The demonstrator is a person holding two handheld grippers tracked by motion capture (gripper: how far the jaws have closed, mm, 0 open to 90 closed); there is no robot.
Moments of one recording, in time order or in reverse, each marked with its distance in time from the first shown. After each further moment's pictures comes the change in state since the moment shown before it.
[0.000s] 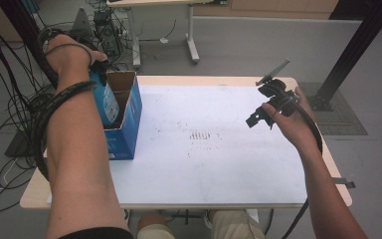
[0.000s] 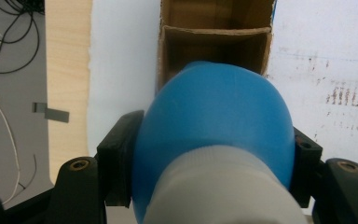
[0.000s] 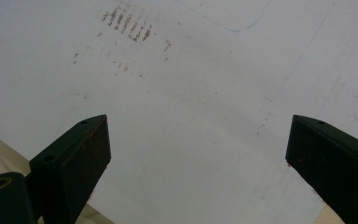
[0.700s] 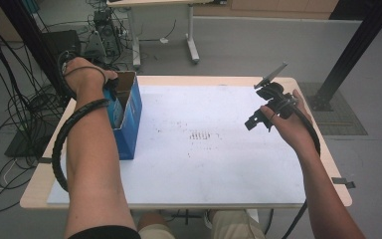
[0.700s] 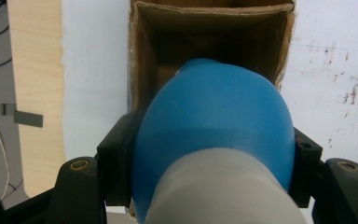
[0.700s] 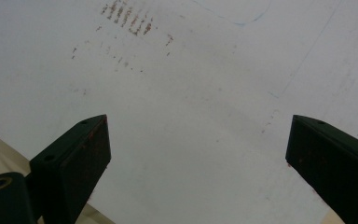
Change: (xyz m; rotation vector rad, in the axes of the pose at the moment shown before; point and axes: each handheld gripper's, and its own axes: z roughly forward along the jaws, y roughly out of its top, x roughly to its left) left arm -0.008 0.002 0.055 0.029 -0.006 0.005; right arm 0.000 0.000 0.009 0.016 0.007 0.000
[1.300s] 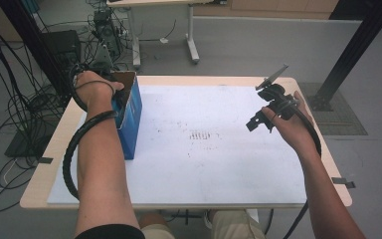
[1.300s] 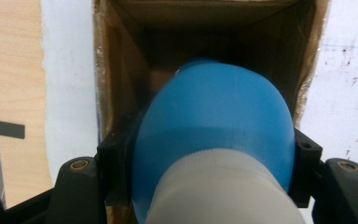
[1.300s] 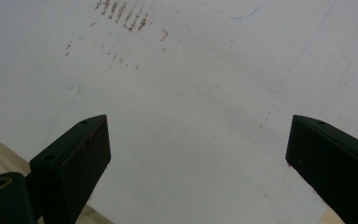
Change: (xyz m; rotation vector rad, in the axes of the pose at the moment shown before) left arm -0.007 -0.001 0.037 -0.001 0.007 0.013; right arm -0.004 -0.002 0.003 0.008 -0.003 0.009
